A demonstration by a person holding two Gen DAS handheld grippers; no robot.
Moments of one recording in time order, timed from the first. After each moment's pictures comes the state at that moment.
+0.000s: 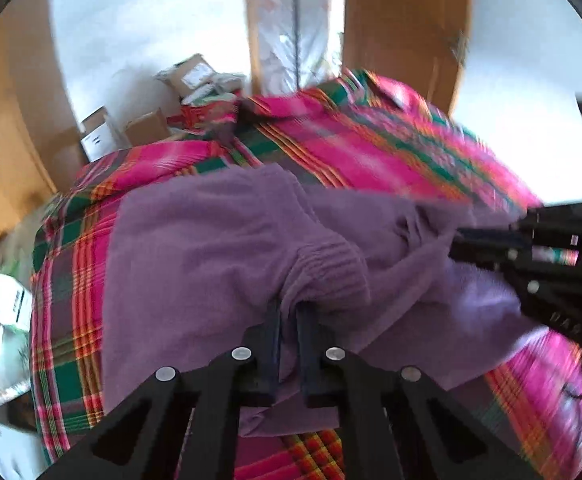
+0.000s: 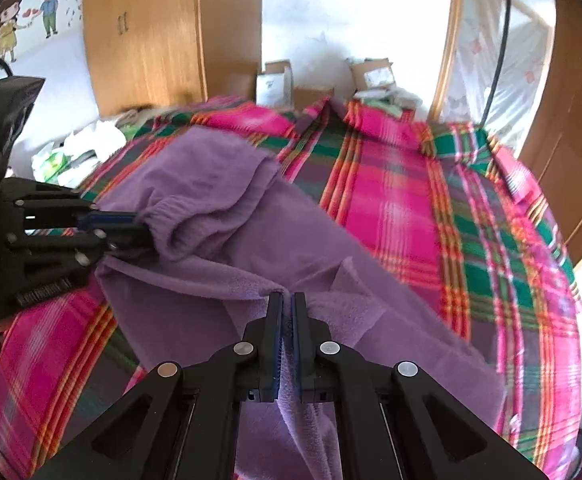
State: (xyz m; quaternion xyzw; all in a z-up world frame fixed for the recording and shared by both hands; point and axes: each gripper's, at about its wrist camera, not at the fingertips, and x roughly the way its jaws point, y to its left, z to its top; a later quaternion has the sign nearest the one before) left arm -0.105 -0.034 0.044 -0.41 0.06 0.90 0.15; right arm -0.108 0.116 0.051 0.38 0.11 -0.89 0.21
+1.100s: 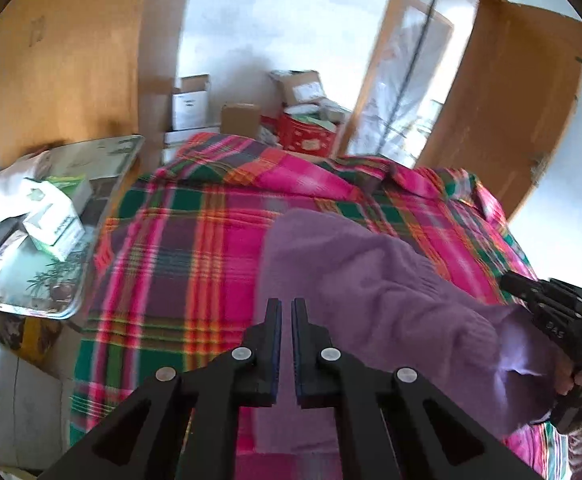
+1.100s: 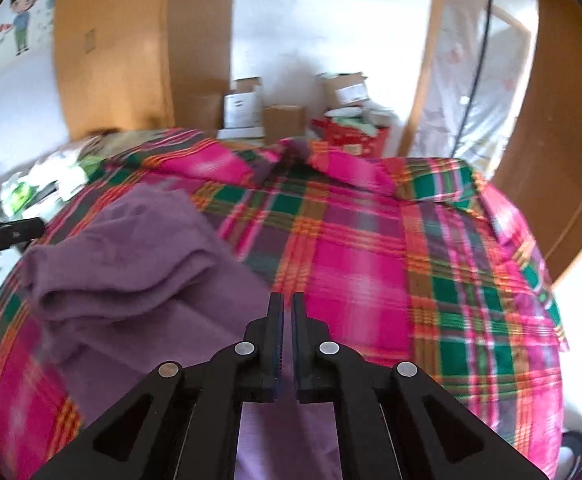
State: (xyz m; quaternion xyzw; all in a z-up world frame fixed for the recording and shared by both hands) left arm -0.120 -0.156 0.062 -0.39 -0.10 0.91 0.05; right arm -0.170 0.096 0.070 0.36 0.11 -0.91 0.18
